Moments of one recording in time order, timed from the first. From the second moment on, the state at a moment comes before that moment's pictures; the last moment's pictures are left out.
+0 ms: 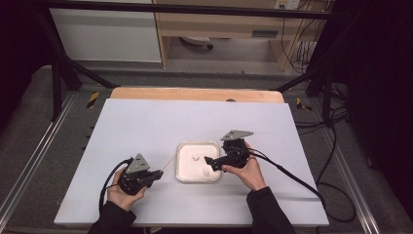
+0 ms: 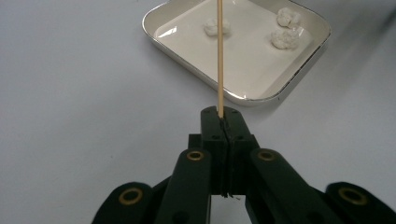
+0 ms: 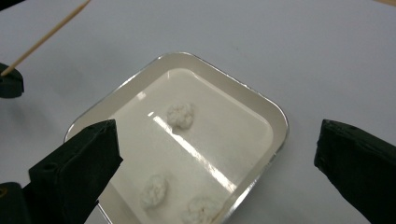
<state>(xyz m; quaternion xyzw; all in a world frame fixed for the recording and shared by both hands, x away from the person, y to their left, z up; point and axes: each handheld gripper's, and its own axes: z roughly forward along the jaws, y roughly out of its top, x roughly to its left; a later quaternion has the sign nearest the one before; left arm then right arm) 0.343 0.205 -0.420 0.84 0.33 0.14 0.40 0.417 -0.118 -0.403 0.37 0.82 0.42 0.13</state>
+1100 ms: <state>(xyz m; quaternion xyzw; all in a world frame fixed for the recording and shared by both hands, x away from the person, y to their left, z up) 0.344 0.208 -0.422 0.84 0.34 0.14 0.40 0.450 -0.060 -0.436 0.35 0.84 0.39 0.11</state>
